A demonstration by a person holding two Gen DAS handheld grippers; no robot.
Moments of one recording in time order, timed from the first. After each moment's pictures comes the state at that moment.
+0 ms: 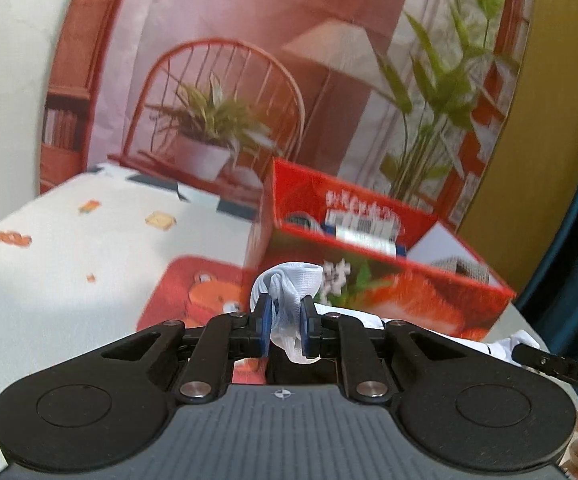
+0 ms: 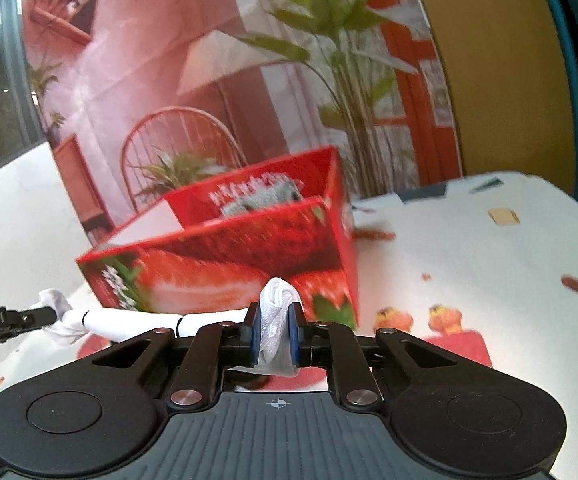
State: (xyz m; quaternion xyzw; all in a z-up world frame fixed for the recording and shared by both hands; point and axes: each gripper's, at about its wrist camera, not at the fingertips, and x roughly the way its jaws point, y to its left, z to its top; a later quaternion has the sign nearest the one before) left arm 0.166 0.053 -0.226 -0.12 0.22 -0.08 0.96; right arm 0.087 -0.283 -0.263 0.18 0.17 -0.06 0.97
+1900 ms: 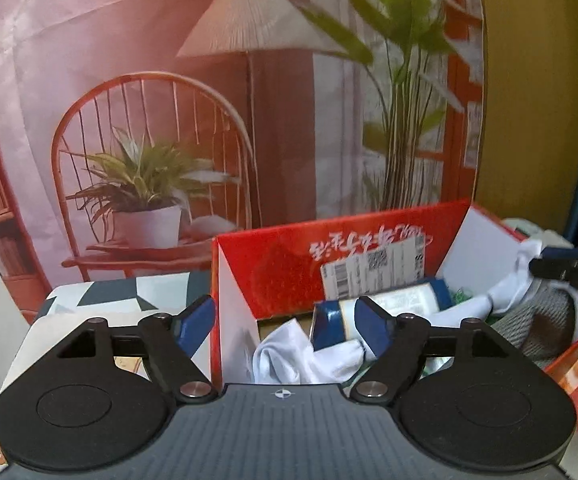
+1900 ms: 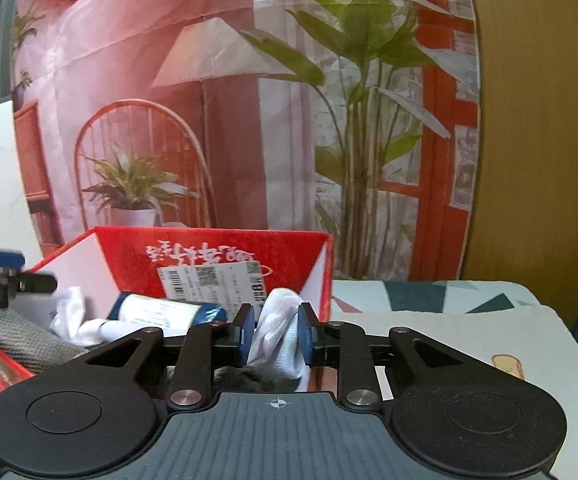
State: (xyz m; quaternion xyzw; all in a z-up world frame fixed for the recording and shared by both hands) left arm 0.331 -0.018 -0.181 0.08 0.25 -0.11 0.96; right arm 0.239 -0.327 -0.214 0.06 0.19 -0.11 0.97
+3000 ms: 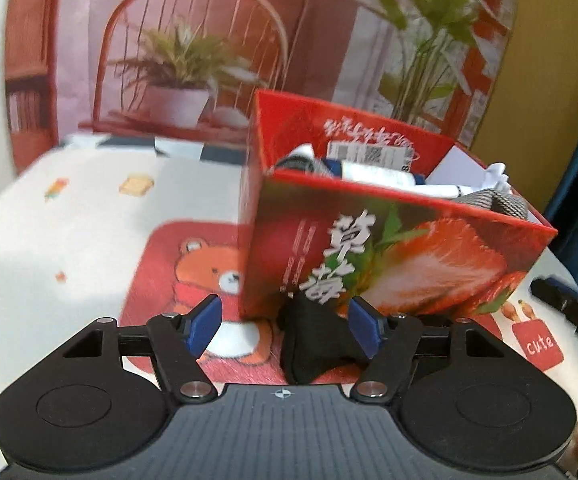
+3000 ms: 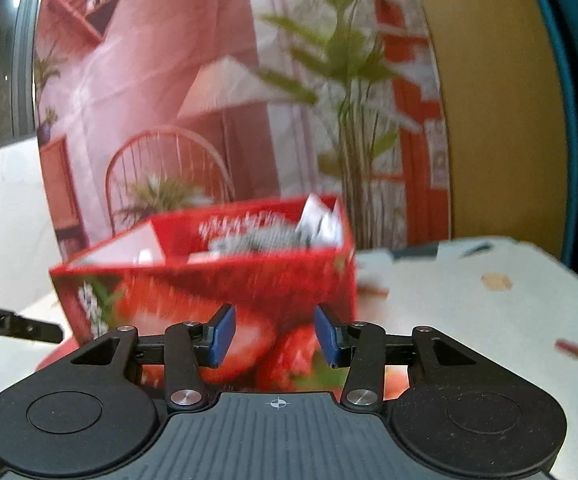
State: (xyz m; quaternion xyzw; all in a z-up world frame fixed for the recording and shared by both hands) left arm 0.231 0.035 -0.258 -0.06 0.33 -0.11 0.94; right arm 0.116 -0.261 -0.269 0.11 0.13 -0.11 0.98
